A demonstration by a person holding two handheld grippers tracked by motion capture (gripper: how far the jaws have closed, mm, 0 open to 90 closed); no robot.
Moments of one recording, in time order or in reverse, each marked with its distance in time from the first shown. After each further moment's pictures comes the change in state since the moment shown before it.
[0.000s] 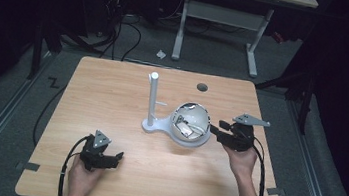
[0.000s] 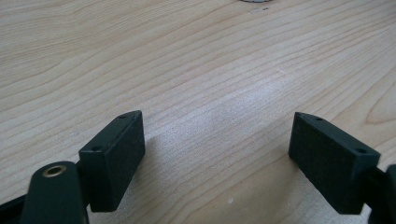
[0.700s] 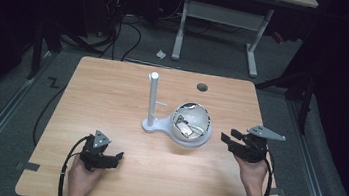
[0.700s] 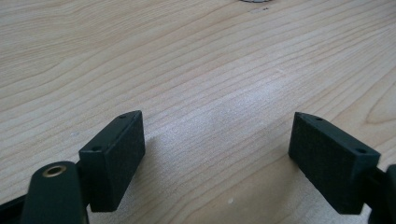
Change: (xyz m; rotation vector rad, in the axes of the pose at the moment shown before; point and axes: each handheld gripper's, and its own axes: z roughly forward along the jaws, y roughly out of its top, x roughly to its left) left arm 0.000 0.000 0.000 0.000 0.000 0.000; right arm -0.015 -0.029 -0.030 -0.033 -0.036 0.053
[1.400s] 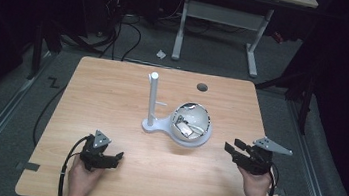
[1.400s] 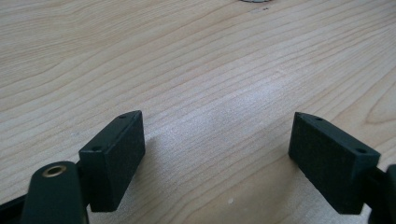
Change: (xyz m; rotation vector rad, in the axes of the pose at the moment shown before) left arm 0.000 0.000 0.000 0.000 0.000 -0.002; right arm 0.000 -0.028 -0.020 -0.027 0.012 0.045
